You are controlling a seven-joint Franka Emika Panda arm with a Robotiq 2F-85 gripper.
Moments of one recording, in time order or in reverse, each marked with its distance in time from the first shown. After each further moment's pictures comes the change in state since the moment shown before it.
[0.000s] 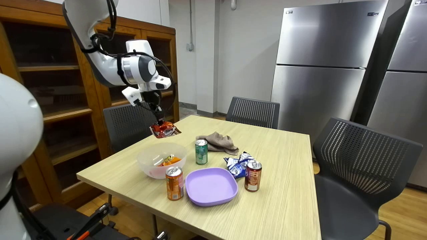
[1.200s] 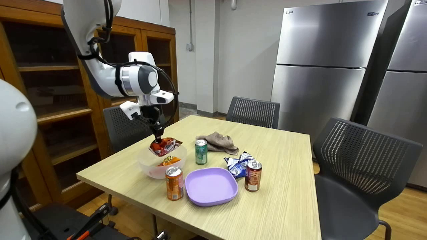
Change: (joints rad) arm -0.100 -0.039 0.061 -0.173 -0.013 -0.021 -0.039
